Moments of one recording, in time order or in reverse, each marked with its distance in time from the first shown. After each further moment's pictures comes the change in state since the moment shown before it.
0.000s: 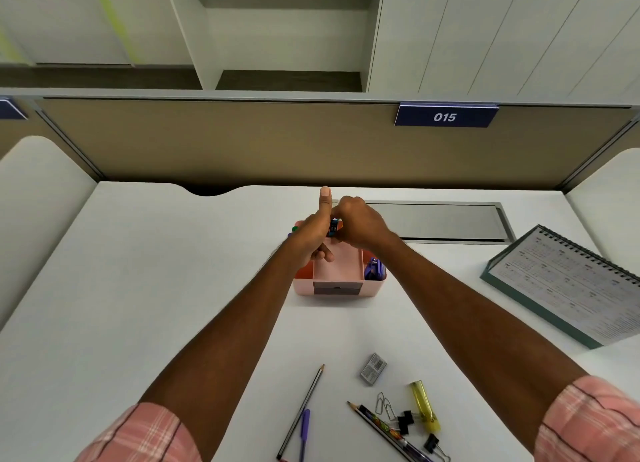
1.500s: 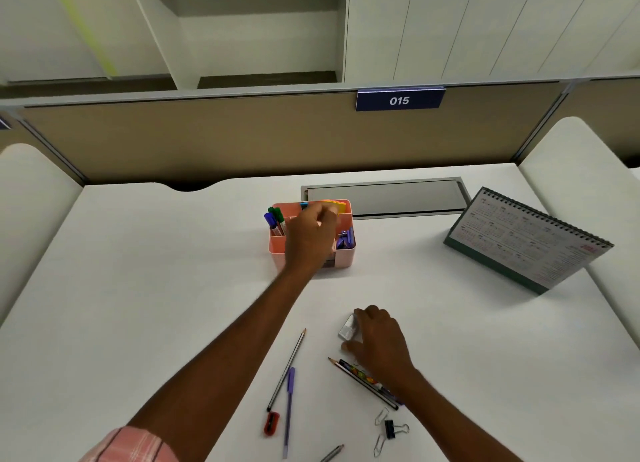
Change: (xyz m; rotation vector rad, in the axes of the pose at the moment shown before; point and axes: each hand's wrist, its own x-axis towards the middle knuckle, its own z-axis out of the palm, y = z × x) left_hand -0.080 -0.029 0.068 0.028 0.388 0.506; right_hand -0.279 -0.008 0.094 0.071 -0.173 0.359
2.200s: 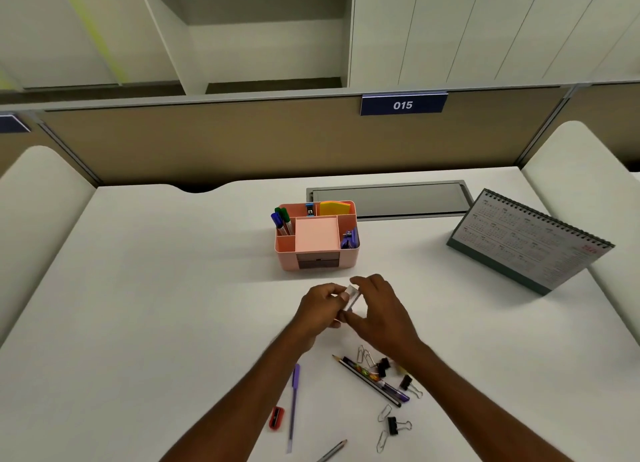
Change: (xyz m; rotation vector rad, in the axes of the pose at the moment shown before) left_hand -0.096 -0.067 0.002 -0.133 -0.454 -0.435; right_hand 0.009 -0.011 -0.042 0.311 0.242 -0.177
